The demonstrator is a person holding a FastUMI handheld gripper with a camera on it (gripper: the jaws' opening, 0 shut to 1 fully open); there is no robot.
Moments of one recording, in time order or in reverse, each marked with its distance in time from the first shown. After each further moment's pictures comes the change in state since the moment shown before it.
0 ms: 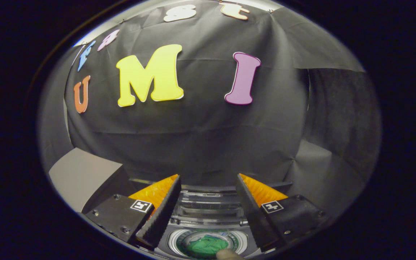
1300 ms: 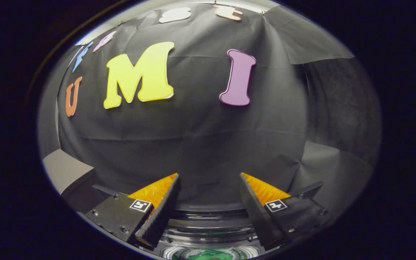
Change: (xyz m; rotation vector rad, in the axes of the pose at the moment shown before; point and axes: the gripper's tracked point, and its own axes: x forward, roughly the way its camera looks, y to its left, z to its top) arm 0.073 -0.001 -0.016 0.031 -0.156 -0.031
